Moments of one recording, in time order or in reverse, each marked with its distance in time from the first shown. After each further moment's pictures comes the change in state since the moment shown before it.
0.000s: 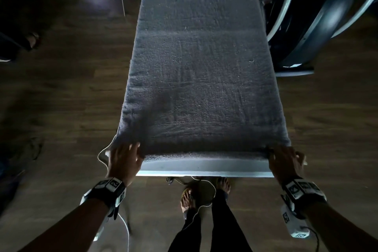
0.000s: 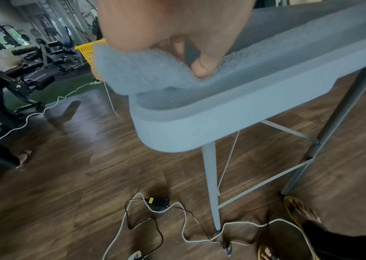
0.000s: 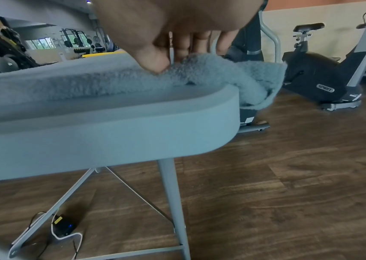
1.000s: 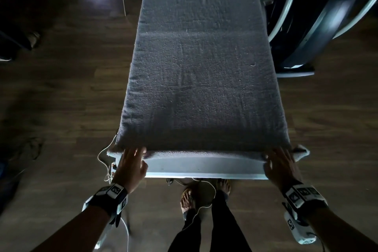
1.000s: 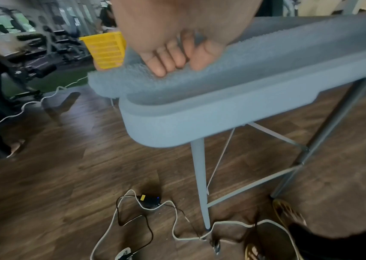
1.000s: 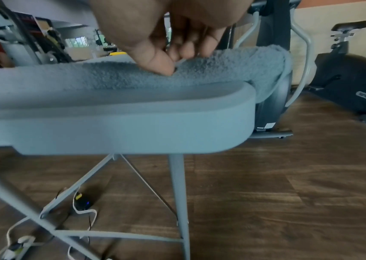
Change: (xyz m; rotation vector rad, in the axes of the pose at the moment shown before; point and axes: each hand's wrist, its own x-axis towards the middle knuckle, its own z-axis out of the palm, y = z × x) left_hand -0.012 0.003 0.016 -0.257 0.058 0.126; right_hand -0.003 0.002 0.009 0.049 0.127 -0.286
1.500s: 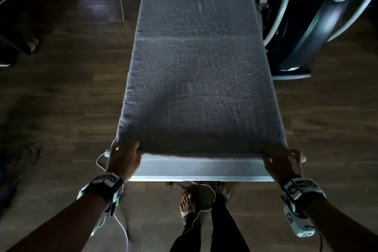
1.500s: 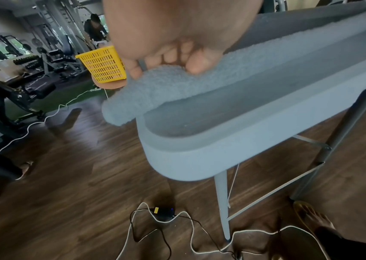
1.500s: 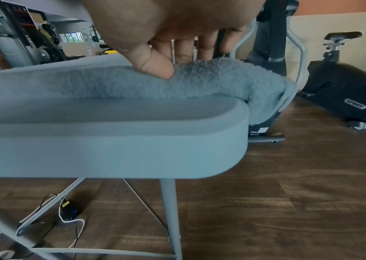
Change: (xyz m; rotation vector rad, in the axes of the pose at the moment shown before) left_hand 0.036 -0.001 -0.028 0.247 -0.220 -0.138; right_hand 0.016 -0.003 -0.018 -0.079 -0.023 0.099
